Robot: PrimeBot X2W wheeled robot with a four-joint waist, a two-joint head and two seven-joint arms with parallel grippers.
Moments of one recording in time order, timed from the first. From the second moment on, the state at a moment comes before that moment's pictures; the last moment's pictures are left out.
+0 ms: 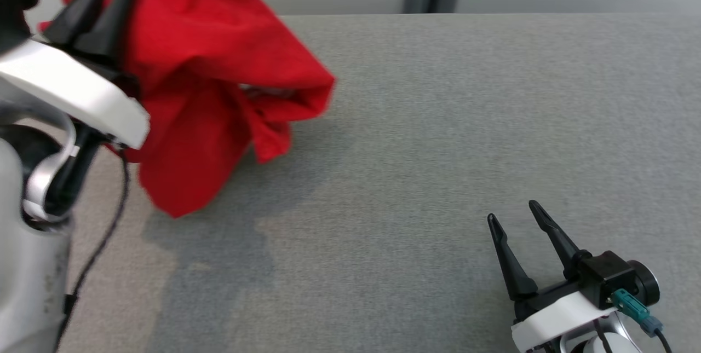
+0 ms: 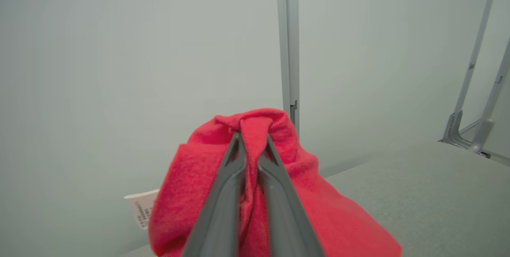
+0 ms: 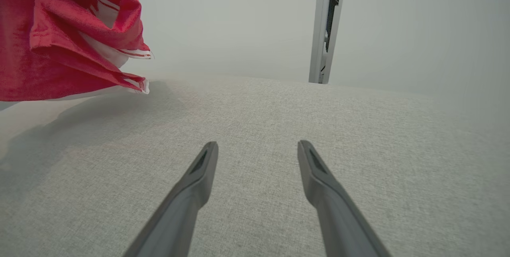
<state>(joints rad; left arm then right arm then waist) -0.64 0.39 -0.14 -0.08 -0.49 -0.13 0.34 -0.11 -0.09 0.20 0.22 0.13 0.13 -0.26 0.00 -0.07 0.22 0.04</state>
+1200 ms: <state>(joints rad) -0.48 0.07 -0.48 0.69 -0.49 -0.05 -0.15 -0.04 -0.05 0.16 0.22 0.14 0.13 -0.26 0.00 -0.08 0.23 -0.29</state>
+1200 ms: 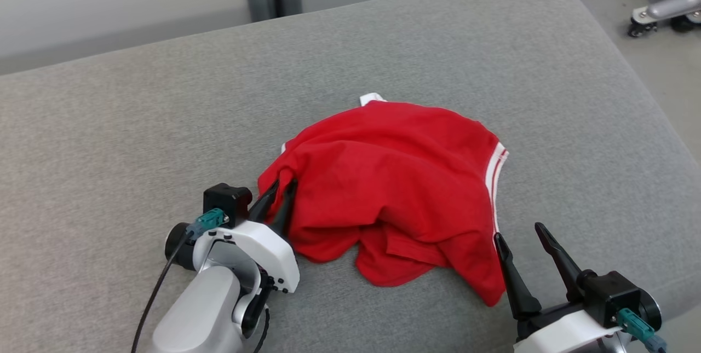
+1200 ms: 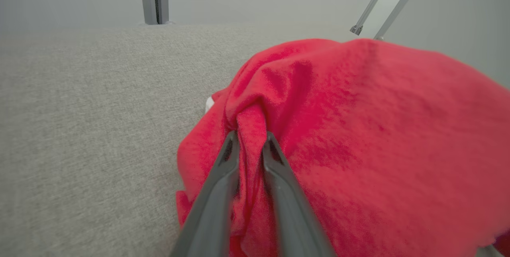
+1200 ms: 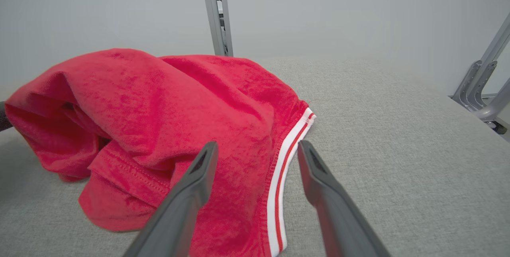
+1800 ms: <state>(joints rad) -0.27 0.17 -0.64 0.33 -0.27 0.06 -0.19 0.04 -0.08 0.08 0.18 0.12 0.13 -0.26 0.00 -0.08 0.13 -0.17</state>
